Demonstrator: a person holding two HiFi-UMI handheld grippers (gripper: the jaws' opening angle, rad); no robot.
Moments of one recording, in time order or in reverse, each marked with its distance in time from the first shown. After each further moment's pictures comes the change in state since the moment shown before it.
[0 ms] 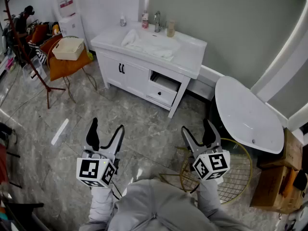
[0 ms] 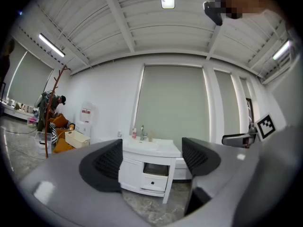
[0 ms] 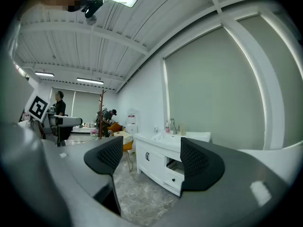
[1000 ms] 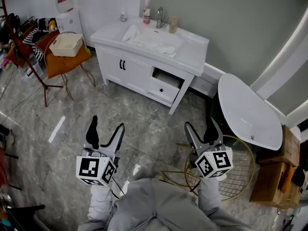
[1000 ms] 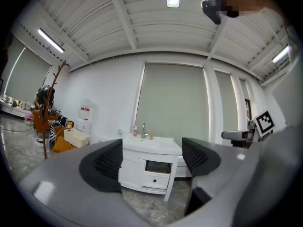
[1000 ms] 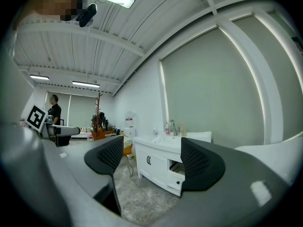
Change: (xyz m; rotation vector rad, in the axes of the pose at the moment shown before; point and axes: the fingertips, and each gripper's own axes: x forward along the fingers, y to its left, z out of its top) left arm 0.004 0.050 -0.013 -0.010 0.020 -0.026; right arm 0.027 0.031 0.004 0.048 -0.034 -0.037
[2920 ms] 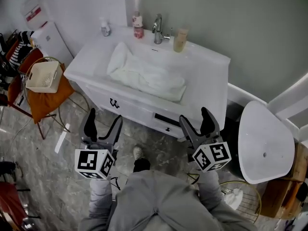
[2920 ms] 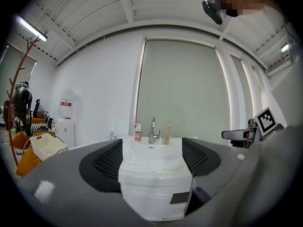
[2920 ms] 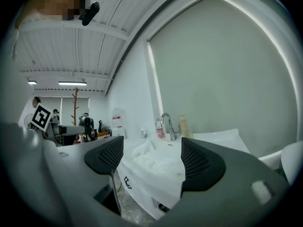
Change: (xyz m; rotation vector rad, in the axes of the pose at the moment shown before) left arm 0.502 0.152 -0.016 0.062 0.093 -0.022; right arm 0.479 -0.183 -0.040 0.083 0.053 0.028
